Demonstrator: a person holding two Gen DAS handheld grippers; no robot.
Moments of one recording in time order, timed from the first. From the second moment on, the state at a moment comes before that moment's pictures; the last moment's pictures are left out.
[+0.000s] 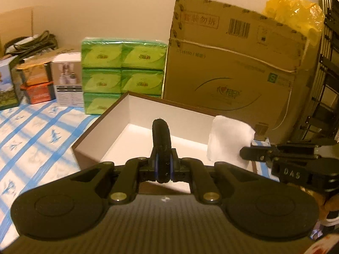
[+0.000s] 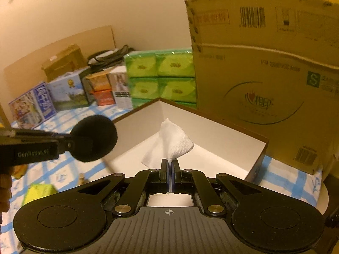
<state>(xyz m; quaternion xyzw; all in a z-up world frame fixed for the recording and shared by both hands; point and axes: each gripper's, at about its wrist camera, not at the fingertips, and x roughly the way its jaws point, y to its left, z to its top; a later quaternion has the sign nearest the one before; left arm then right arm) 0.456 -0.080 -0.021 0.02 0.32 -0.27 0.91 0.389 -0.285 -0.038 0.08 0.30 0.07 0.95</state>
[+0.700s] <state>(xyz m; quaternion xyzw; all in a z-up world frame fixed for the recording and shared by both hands) 0.539 -0.096 -0.063 0.02 0.38 -0.25 0.89 0.452 -0.312 -0.076 0.11 0.32 0.06 0.94</state>
